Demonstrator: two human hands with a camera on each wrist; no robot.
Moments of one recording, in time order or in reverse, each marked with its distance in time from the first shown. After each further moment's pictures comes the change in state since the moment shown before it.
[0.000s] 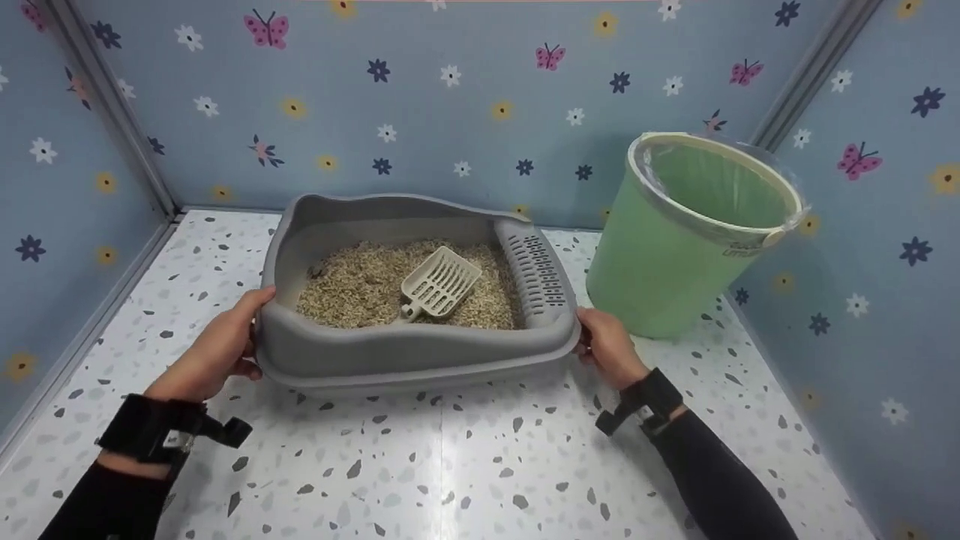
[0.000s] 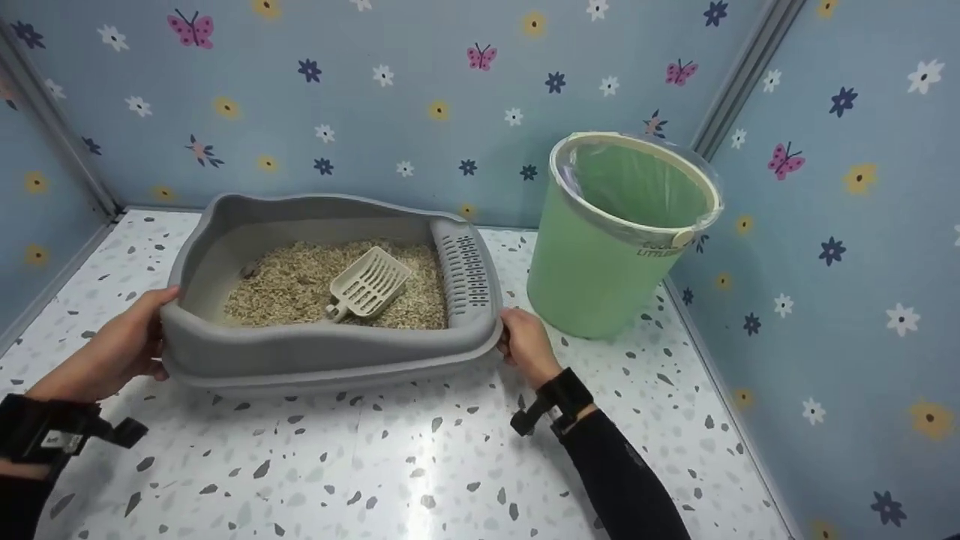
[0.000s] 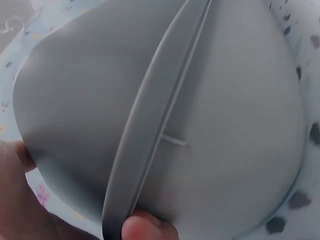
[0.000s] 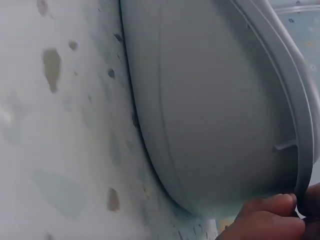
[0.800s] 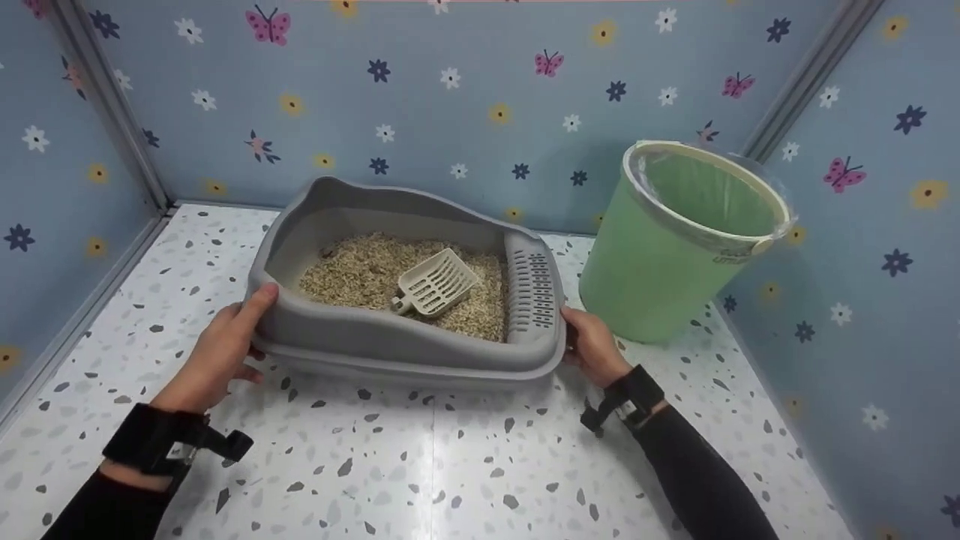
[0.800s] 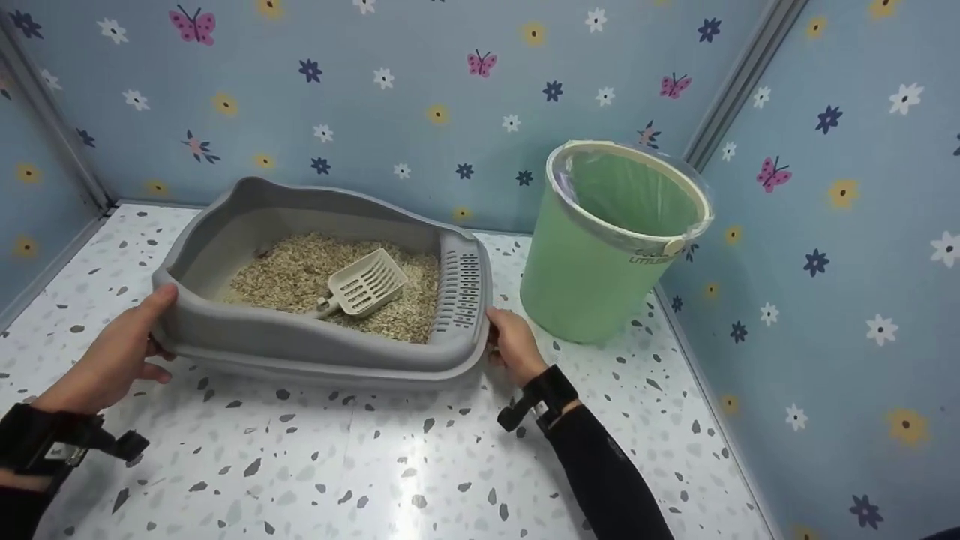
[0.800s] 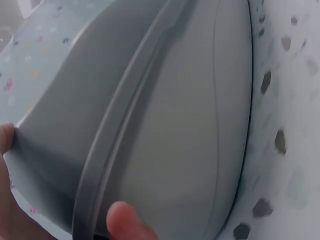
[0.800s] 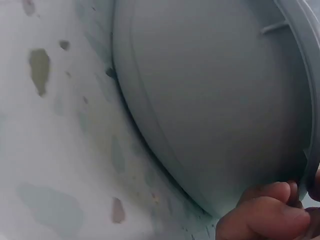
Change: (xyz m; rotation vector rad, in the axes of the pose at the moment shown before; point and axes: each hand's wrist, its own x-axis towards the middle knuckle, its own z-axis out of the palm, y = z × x) left_hand -0.006 -0.012 0.016 0.019 0.121 0.050; right_hand 0.007 0.002 0.009 0.099 -0.024 0.070
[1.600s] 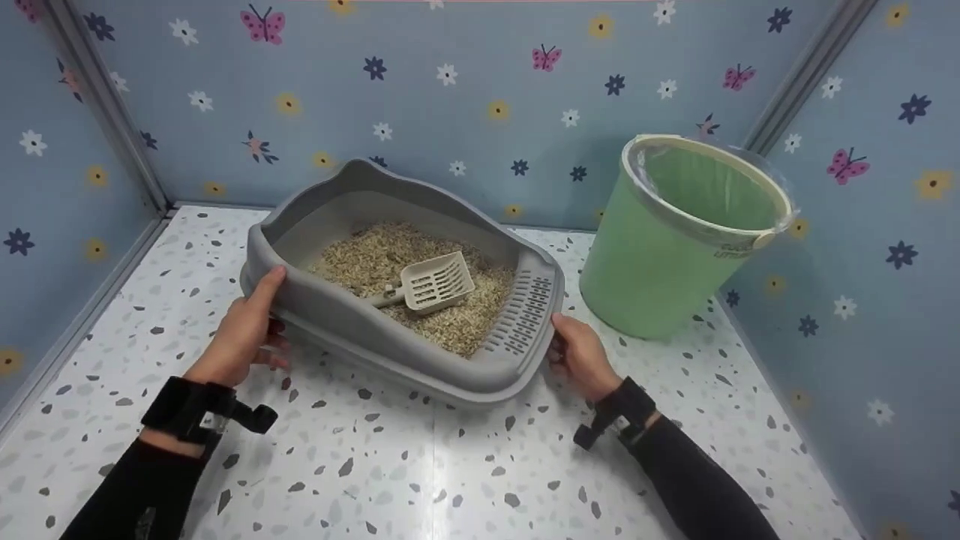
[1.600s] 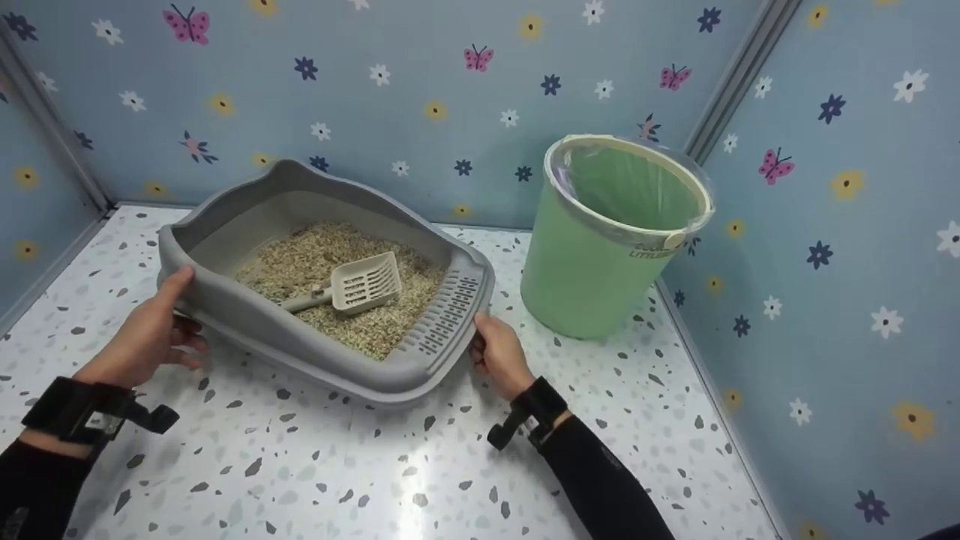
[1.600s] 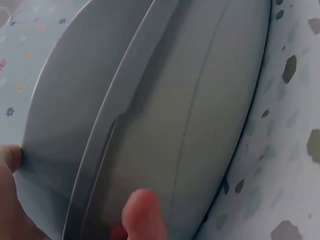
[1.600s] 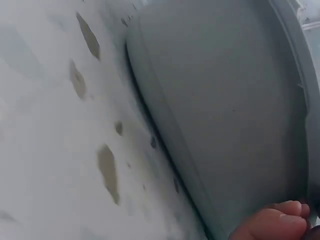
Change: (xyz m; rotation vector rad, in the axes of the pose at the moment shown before) left_hand 0.029 0.007 0.017 -0.091 0.025 -0.090; right_hand -0.017 0.011 0.022 0.066 -0.064 -0.072
